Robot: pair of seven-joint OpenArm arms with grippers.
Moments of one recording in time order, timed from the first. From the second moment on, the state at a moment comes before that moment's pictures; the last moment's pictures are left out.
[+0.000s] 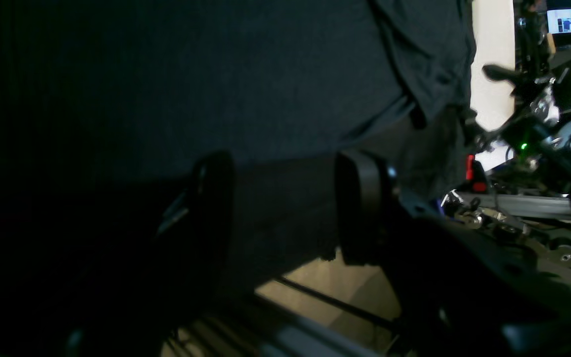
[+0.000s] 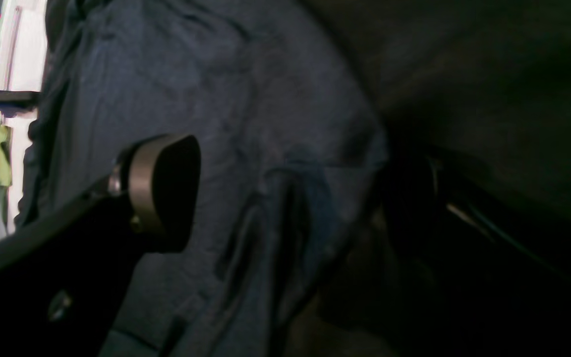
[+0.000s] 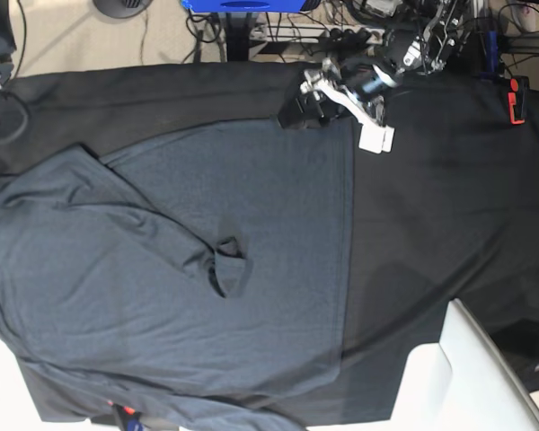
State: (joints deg) left arm 25.3 -17.4 9.7 86.3 -55.7 -18.0 25.8; right arm 15.4 22.6 64.1 25.8 21.8 28.2 -23.4
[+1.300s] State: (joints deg) left arm 33.7 -13.6 -0.1 86.5 -56.0 -18.1 25.9; right arm 15.6 21.8 63.8 24.6 20.8 27.2 -25.4
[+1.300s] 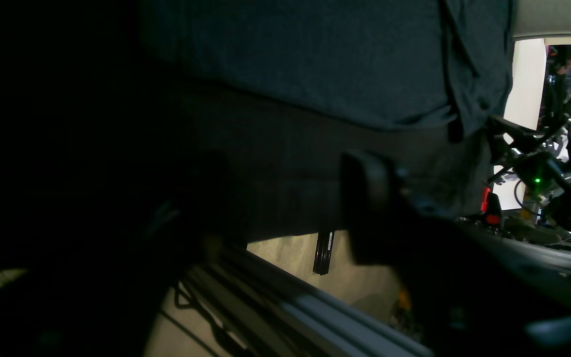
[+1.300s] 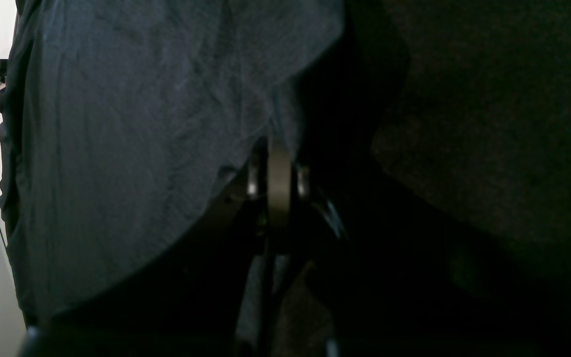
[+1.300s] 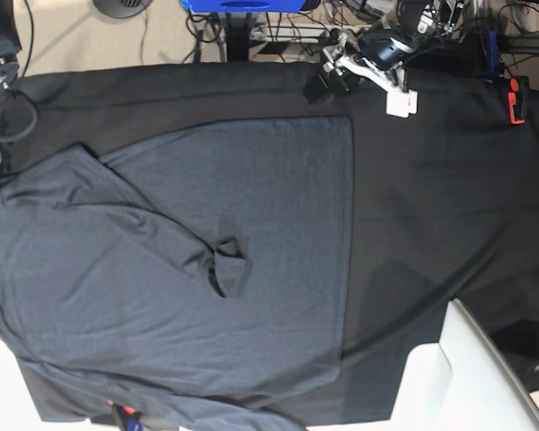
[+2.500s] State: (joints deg) left arm 28.3 -5.7 -9.6 79.0 -56.8 -25.4 25.0; right arm 15.1 22.3 63.8 24.7 20.8 27.3 -25.6
